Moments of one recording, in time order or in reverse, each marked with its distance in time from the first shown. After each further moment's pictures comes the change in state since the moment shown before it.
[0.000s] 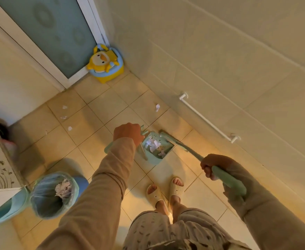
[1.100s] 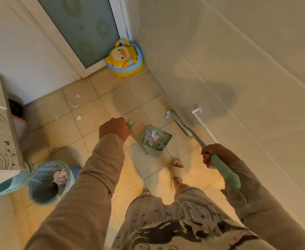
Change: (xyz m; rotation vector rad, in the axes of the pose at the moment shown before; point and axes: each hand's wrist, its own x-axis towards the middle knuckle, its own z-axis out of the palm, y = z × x) left_hand 0.064 -0.028 -0.033 -0.261 0.005 -0.341; right_hand 0.007 -0.137 -0.036 0.065 0.023 -0.210
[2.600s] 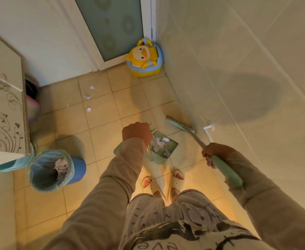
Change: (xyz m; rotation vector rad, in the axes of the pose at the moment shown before) left_hand 0.035 0.029 -0.008 0.049 -0.013 -0.036; right_hand 0.029 -0.102 0.025 -0.724 -0.047 0.031
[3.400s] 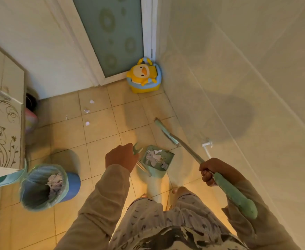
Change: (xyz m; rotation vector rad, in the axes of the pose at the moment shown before) left_hand -0.015 -0.050 0.012 -0.213 0.052 -0.073; right_hand -0.012 -0.005 0.009 0.509 -0.093 -0.055
